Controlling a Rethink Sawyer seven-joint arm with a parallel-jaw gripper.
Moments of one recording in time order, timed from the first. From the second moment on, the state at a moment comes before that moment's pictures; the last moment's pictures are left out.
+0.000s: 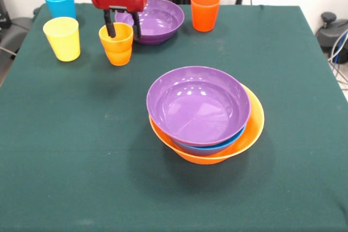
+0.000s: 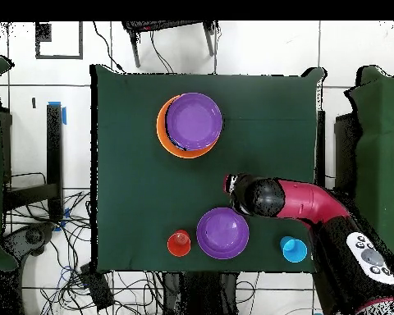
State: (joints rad) arm -0.73 -0.66 0.33 1.81 -0.41 0.50 1.82
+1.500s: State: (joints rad) arm -0.73 -0.52 0.33 1.76 -0.42 0.50 1.82
